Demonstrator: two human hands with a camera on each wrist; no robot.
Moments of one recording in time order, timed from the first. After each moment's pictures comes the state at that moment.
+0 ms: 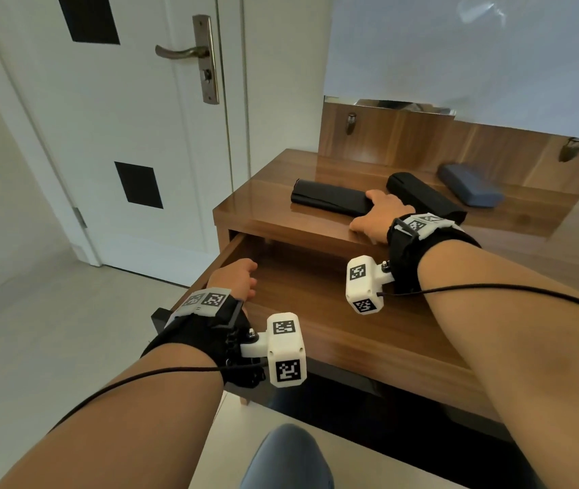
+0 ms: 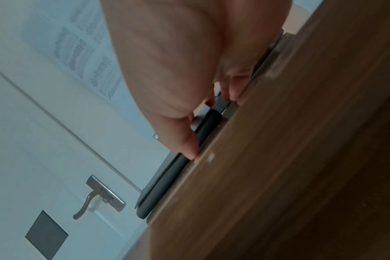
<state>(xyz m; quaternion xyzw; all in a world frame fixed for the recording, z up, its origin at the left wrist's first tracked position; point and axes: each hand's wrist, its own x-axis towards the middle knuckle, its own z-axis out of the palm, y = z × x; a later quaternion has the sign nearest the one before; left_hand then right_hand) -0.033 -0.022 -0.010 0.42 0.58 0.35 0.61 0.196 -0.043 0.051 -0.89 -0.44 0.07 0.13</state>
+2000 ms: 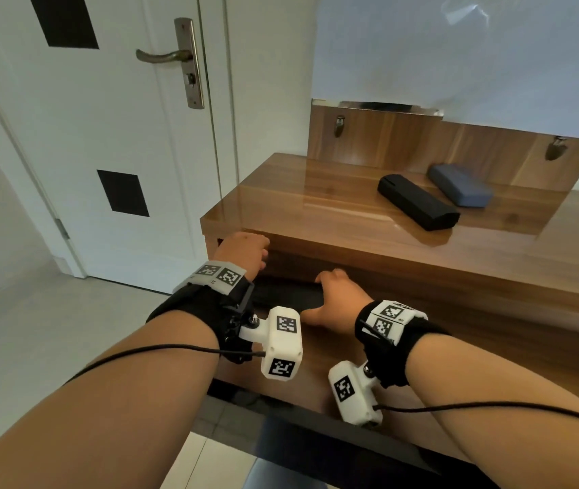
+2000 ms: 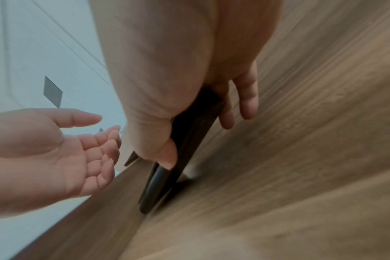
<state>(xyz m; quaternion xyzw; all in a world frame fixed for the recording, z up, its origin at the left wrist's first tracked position) -0.006 -0.003 0.027 0.58 0.52 0.31 0.54 0.126 -0.087 -0.025 -0.80 -0.55 0.18 0.11</state>
